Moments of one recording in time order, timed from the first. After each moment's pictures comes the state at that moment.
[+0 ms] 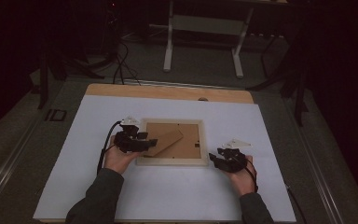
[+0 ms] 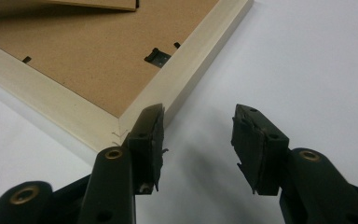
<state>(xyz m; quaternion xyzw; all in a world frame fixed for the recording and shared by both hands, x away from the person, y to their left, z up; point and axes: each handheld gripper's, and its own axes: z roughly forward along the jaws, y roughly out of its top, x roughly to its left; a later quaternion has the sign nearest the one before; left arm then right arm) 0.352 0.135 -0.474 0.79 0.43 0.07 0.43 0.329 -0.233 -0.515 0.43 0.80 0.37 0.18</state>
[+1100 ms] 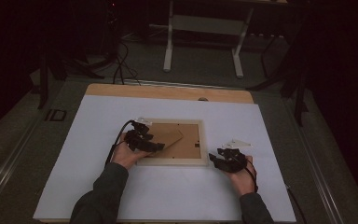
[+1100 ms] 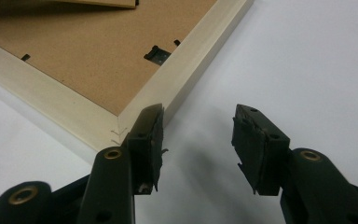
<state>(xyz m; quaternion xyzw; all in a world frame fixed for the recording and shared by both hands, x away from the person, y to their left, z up) 0.379 0.115 -0.498 0.83 0.41 0.03 0.38 0.329 -0.233 -0.517 0.43 0.81 0.37 0.18</state>
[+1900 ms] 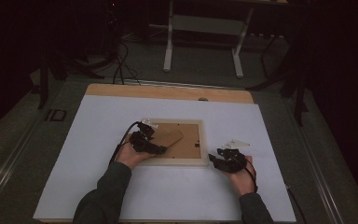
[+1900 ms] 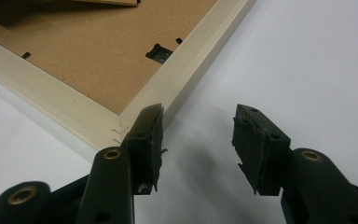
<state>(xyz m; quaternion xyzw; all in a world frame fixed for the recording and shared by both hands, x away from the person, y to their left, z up) 0.384 0.102 -0.507 0.85 0.39 0.01 0.35 0.329 -0.232 -0.518 0.43 0.81 0.37 0.18</state>
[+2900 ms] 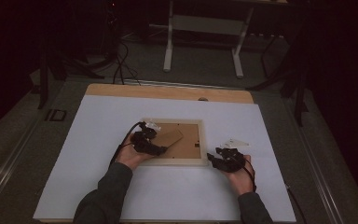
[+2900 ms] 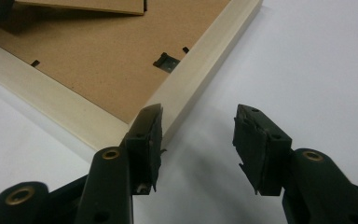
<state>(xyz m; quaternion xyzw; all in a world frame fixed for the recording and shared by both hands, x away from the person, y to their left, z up) 0.375 0.093 -0.500 0.87 0.36 0.07 0.34 0.329 -0.227 -0.514 0.42 0.81 0.37 0.18</state>
